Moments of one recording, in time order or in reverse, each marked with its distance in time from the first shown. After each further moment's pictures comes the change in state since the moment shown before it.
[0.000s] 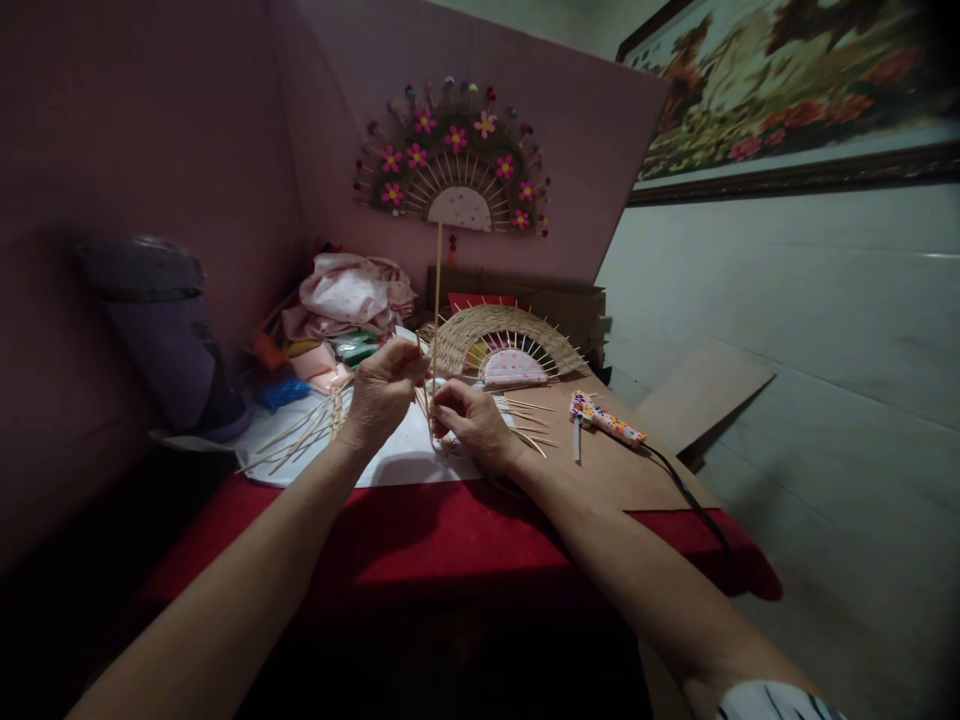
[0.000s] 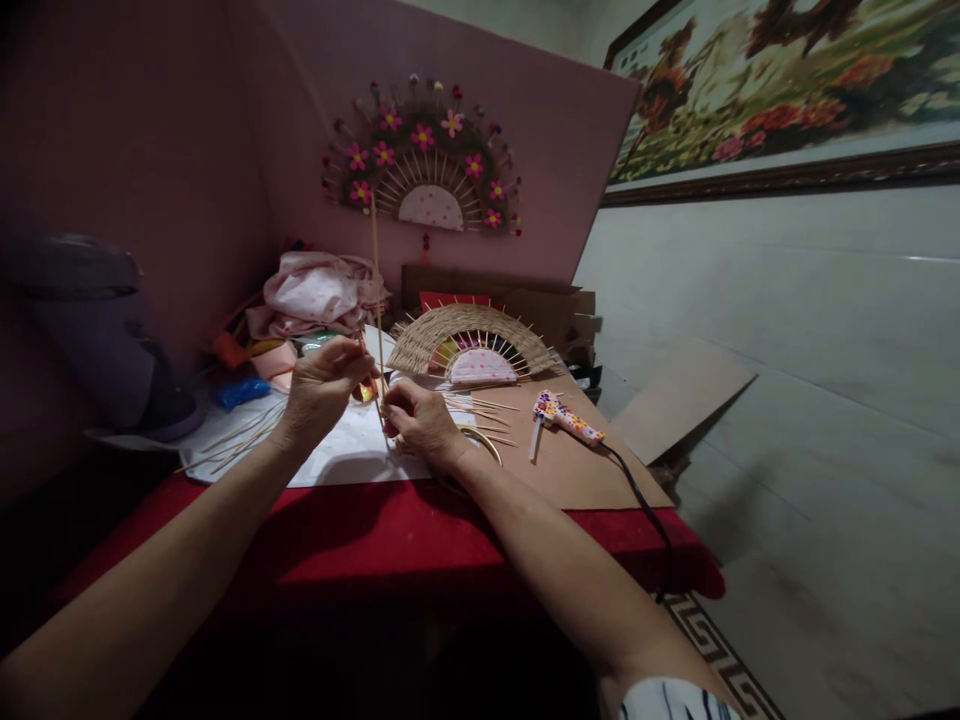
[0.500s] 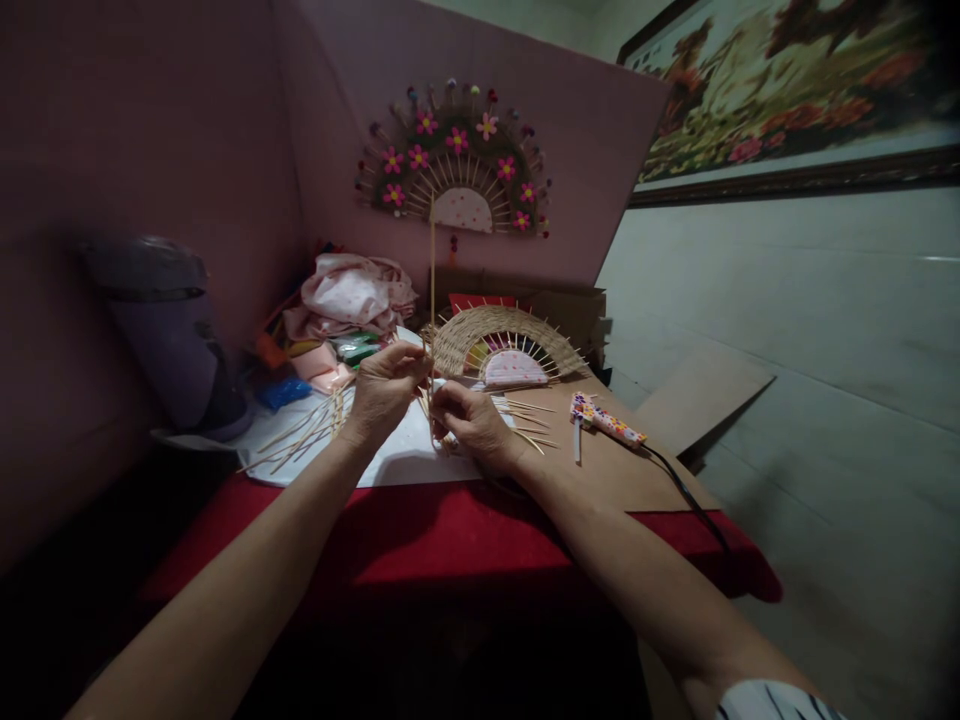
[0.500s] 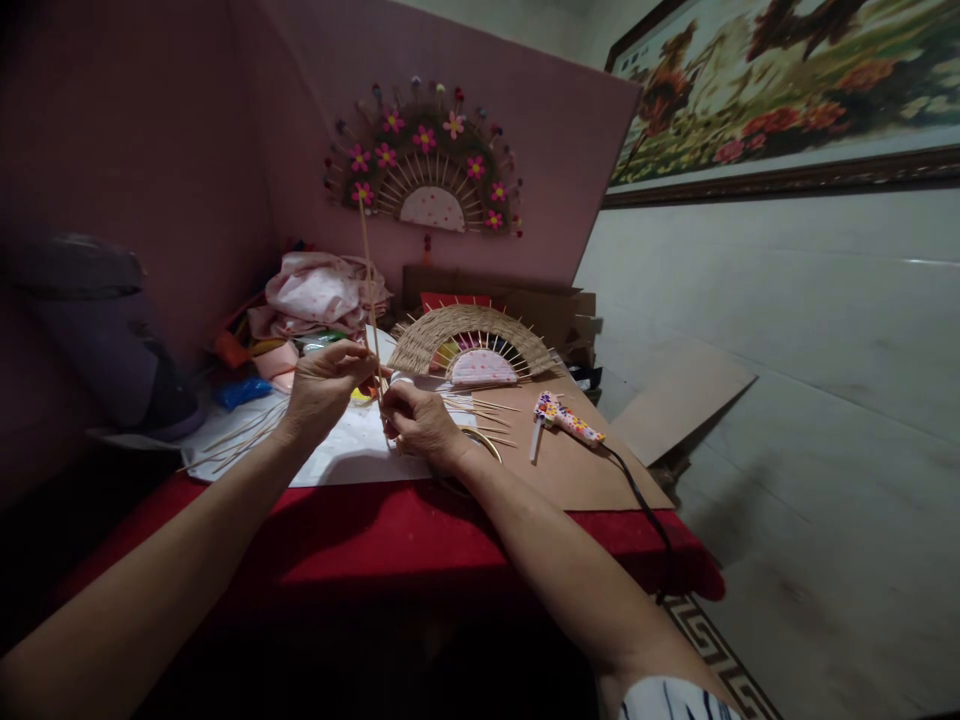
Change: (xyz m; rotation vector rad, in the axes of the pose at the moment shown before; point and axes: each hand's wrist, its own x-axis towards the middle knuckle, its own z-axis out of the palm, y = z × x) left_hand 0.000 -0.001 0.002 -0.152 0.006 -0.084; right_hand -0.001 -0.007 -0.001 -0.048 -0.051 -0.026
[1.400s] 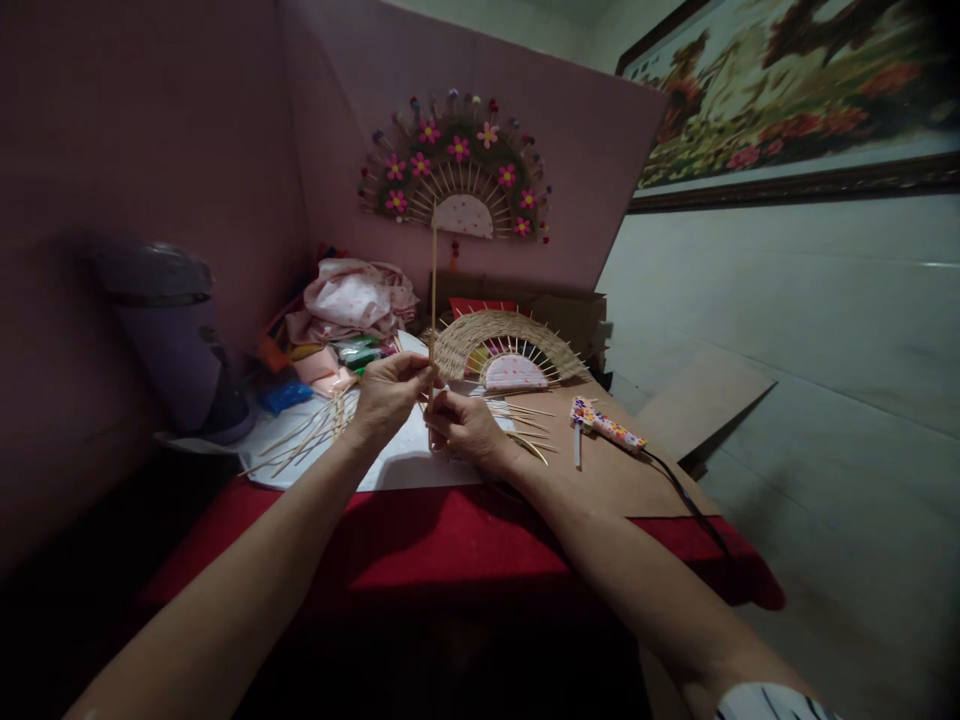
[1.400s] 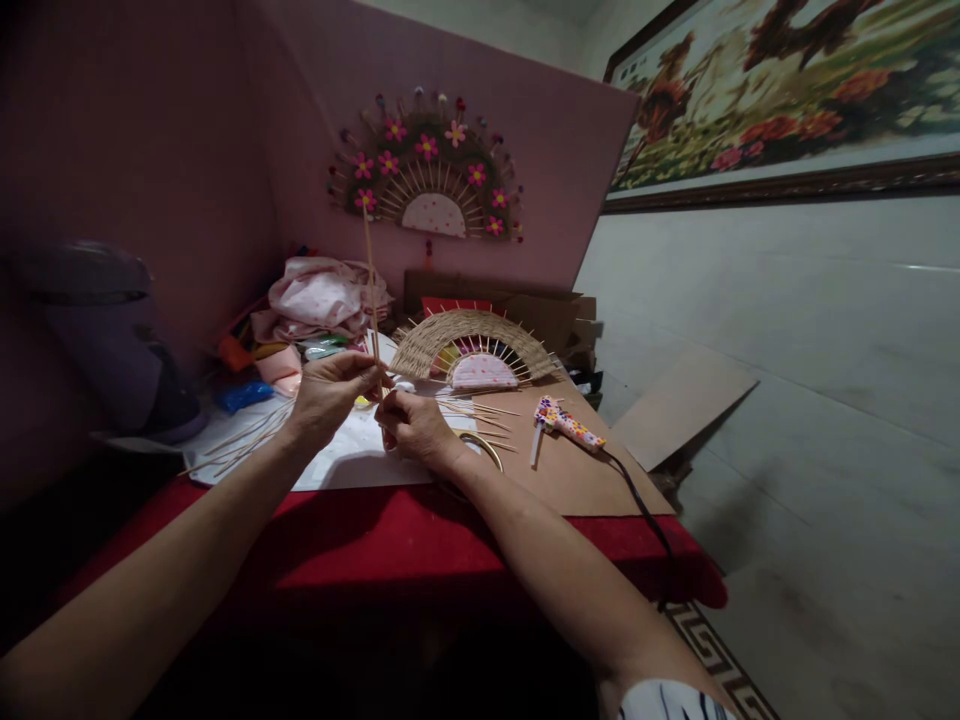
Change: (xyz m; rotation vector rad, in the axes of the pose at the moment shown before) left_hand 0.000 0.004 0.001 0.017 -0.019 -0.069; right_hand 0.003 -0.003 0.007 0.085 0.006 0.096
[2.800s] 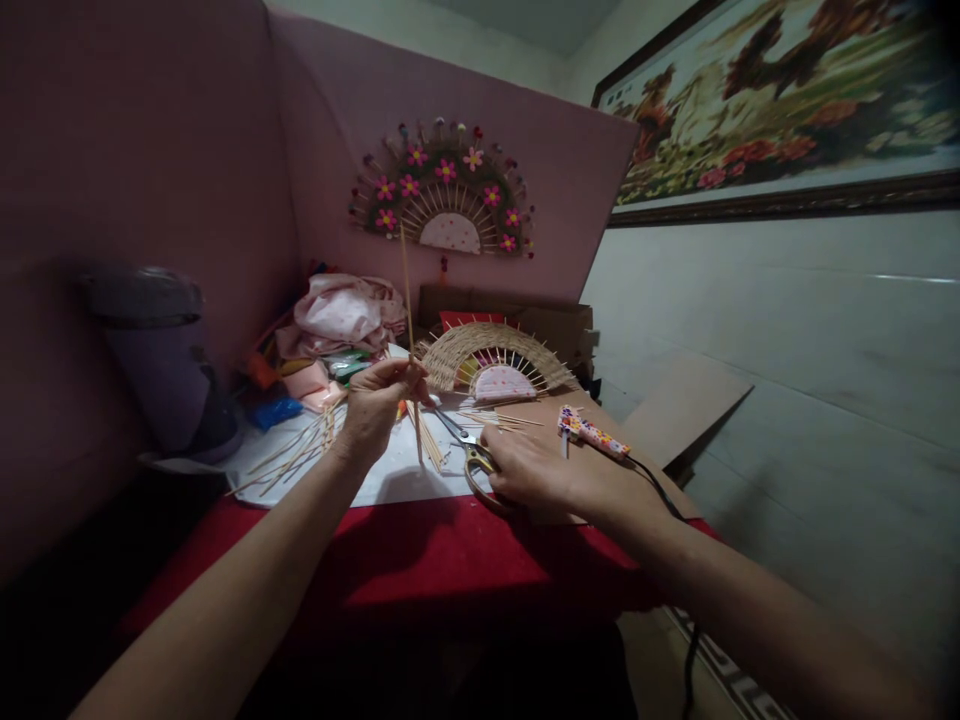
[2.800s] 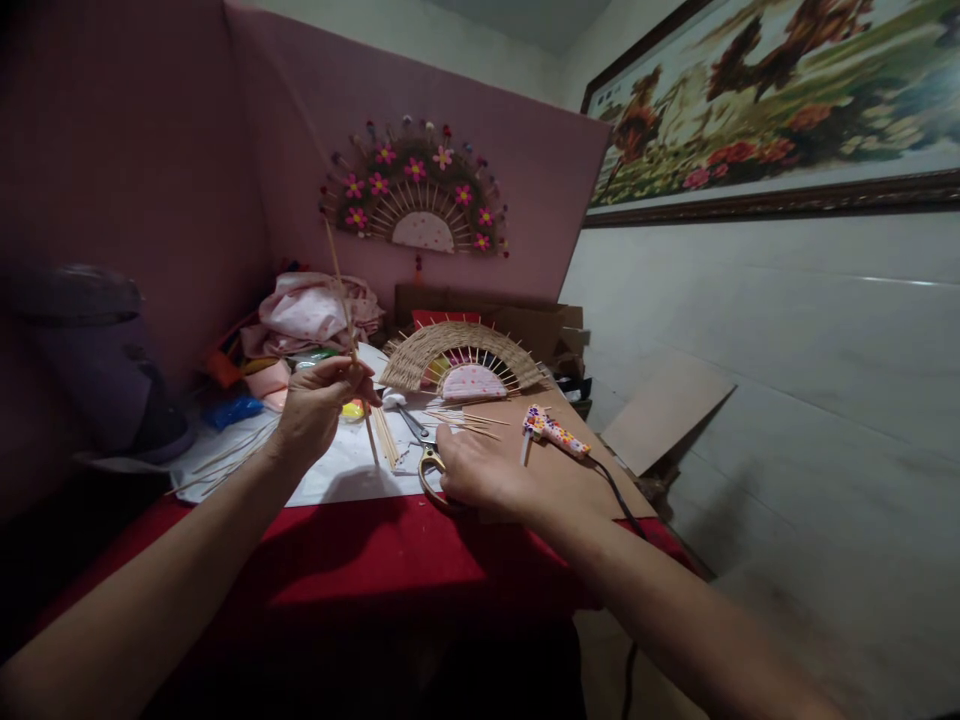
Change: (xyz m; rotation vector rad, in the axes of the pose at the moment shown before) left_hand 0.002 0.007 0.004 -0.228 -0.003 0.029; right_hand -0.053 -0.032 -0.061 -1.133 -0.287 0.332
